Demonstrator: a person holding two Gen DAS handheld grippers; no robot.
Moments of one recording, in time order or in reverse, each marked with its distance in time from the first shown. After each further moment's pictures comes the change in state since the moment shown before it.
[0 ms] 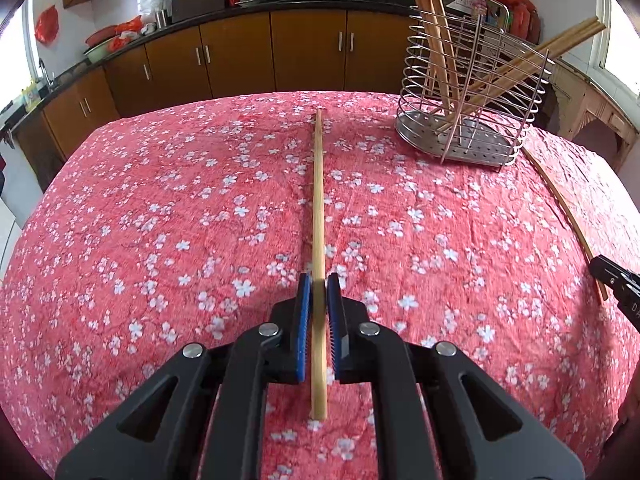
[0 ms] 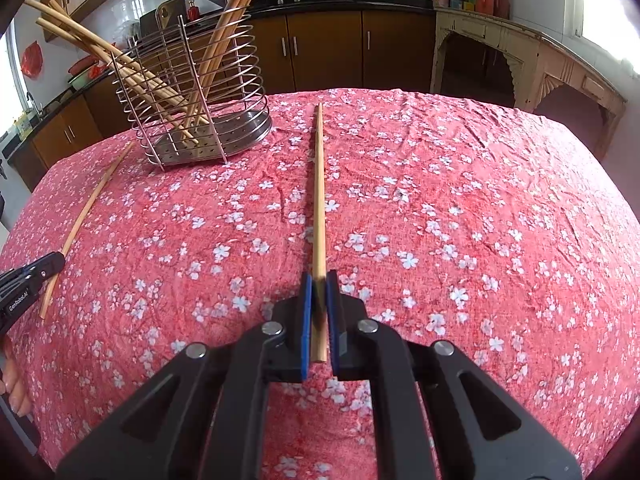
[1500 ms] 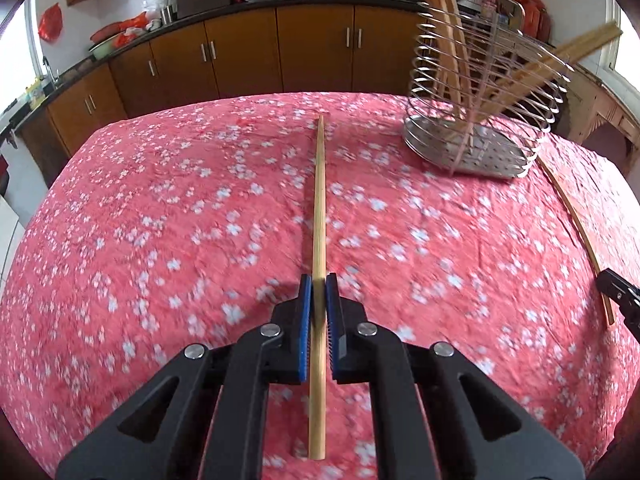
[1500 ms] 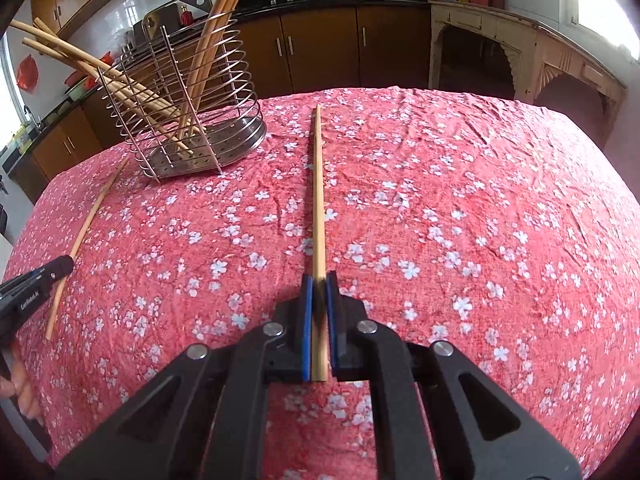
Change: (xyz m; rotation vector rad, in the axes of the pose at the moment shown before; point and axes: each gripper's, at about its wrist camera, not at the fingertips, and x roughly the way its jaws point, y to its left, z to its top) left arm 0.015 -0.002 0.015 -0.017 0.011 0.017; right arm 0.009 -0.003 0.010 0.039 0.005 0.023
